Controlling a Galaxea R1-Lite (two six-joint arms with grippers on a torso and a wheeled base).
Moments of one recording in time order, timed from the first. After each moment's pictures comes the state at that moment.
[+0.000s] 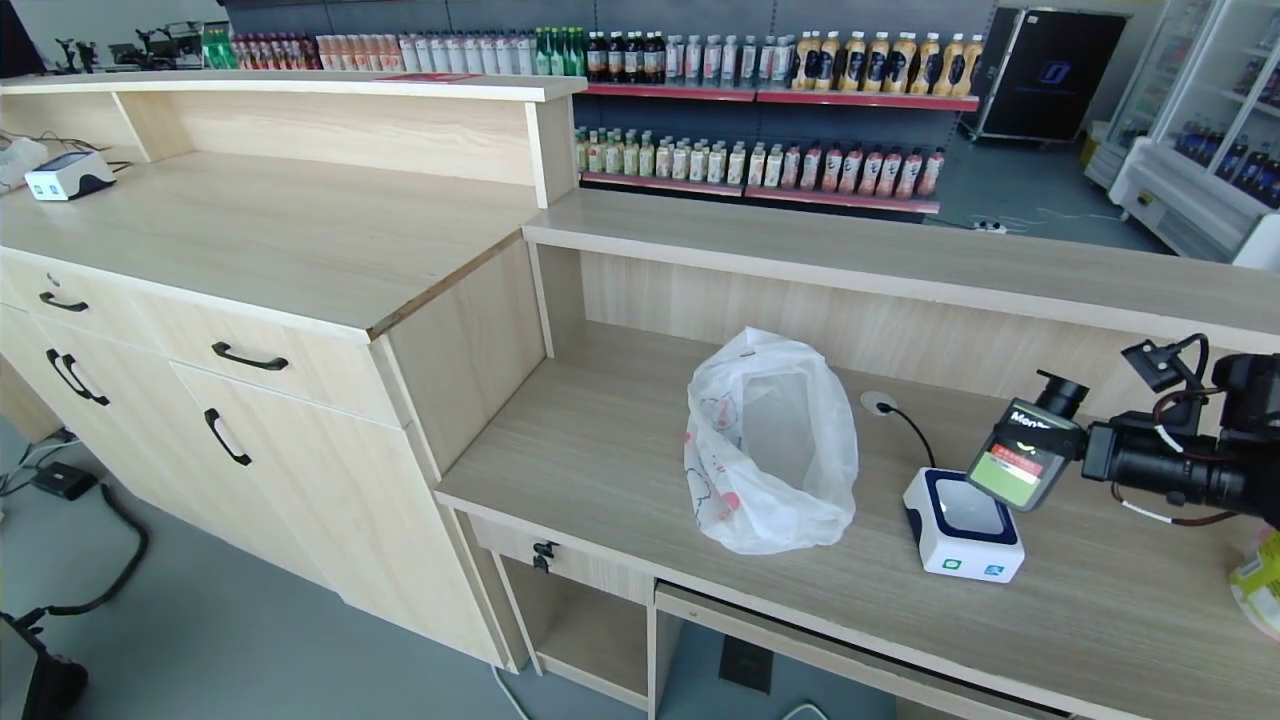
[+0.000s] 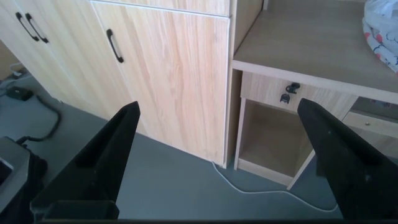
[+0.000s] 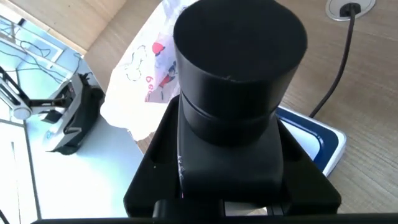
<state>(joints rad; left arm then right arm) 0.01 0.00 0.00 0.04 0.08 0.07 -0.36 1.99 -0.85 -0.66 0.99 -0.04</state>
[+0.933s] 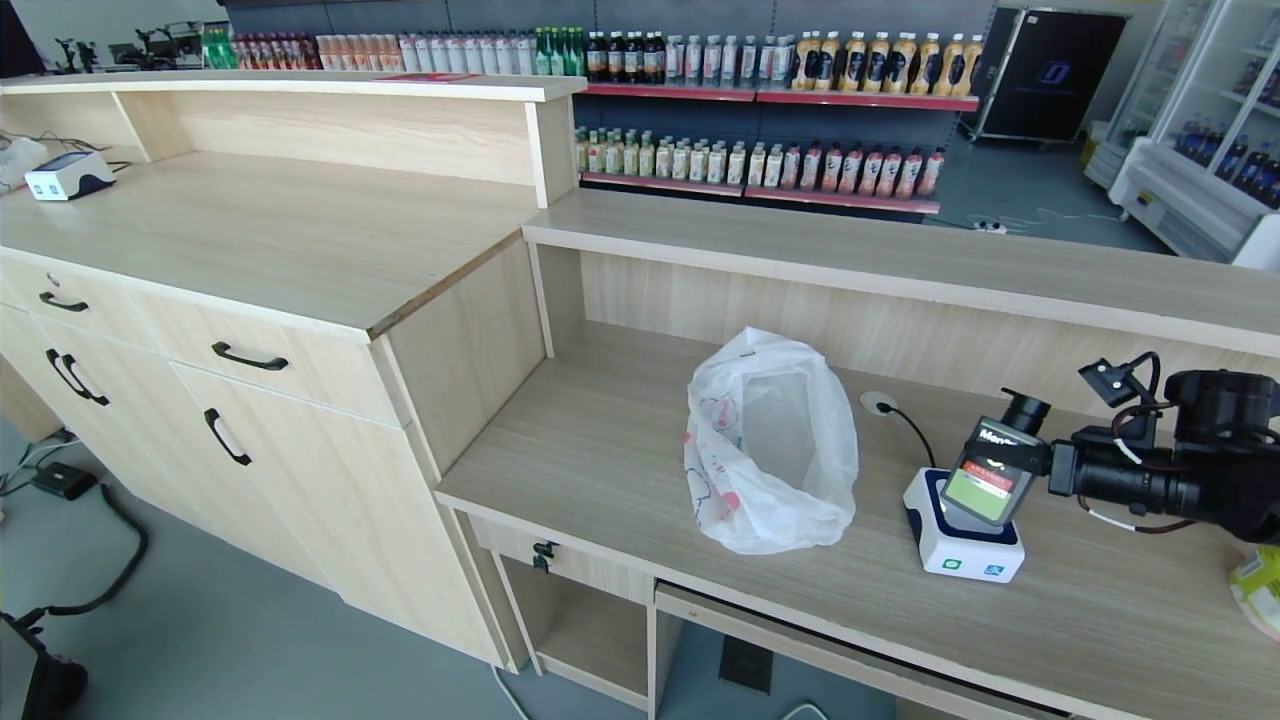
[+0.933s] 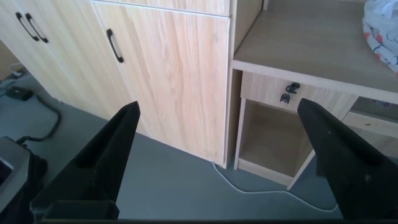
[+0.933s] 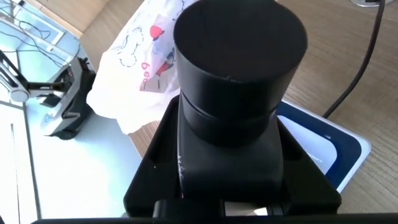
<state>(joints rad) 0.01 0.00 0.00 0.04 0.08 0.07 -0.32 2.07 -0.88 -0.66 0.99 -0.10</state>
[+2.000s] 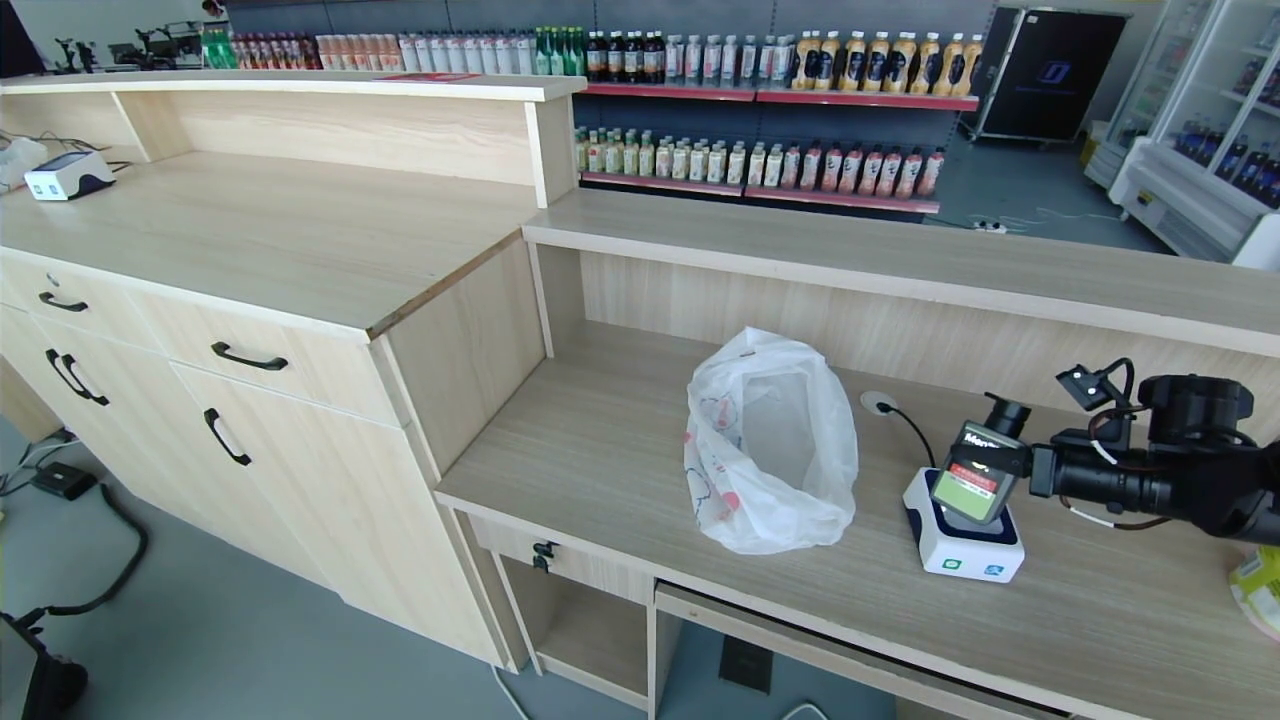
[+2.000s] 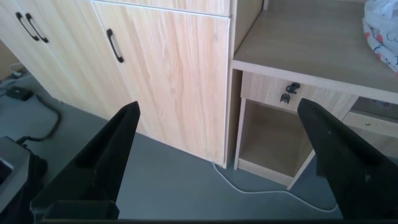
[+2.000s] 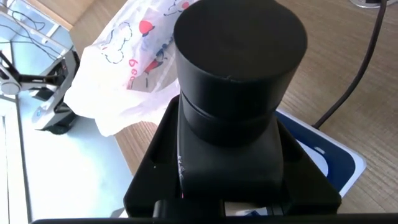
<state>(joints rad) 0.01 0.00 0.00 0.04 0.08 0.07 -0.30 2.15 -0.94 -0.66 0.98 -0.14</state>
